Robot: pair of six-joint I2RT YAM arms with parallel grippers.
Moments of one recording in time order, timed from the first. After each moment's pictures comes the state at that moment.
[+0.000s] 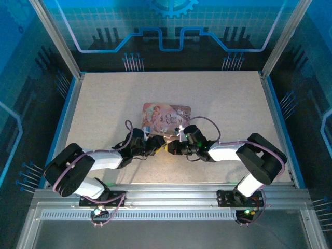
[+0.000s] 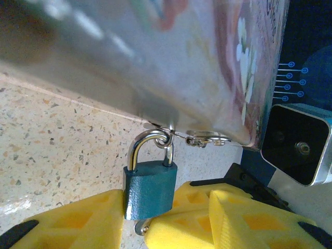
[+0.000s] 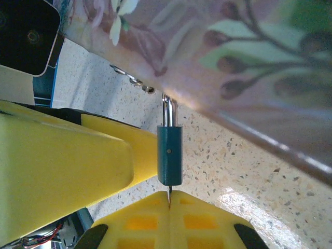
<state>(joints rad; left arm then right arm) -0.61 1.45 0.38 0.52 0.34 -1.29 0.76 1.61 0.59 0.37 -0.41 0.83</state>
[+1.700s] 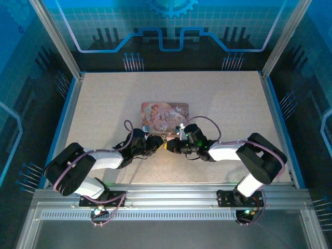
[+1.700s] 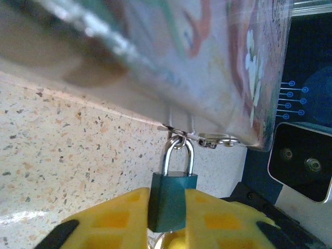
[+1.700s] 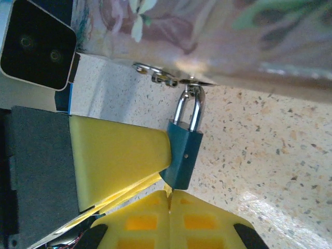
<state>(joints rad) -0.62 1.45 0.39 0.53 0.26 -1.32 0.75 1.61 0.59 0.42 -0.42 0.92</state>
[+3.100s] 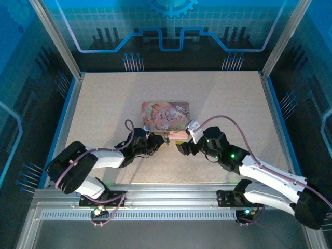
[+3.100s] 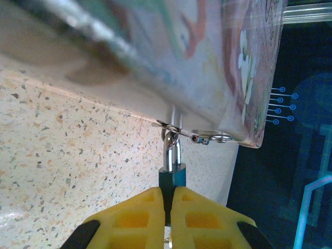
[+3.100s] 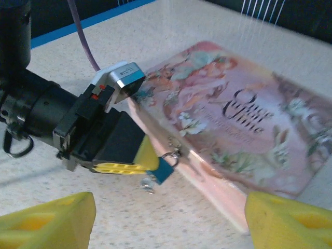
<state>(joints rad) -0.62 1.48 0.41 0.56 0.26 -1.37 0.80 0.93 0.54 -0.02 -0.02 -0.03</state>
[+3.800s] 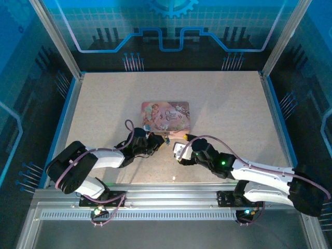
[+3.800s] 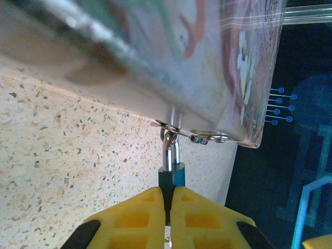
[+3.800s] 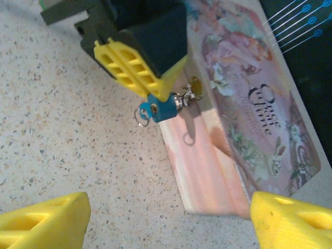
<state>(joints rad) -0.62 1.48 0.41 0.56 0.26 -1.38 0.98 1.08 0.47 0.01 0.25 -0.60</state>
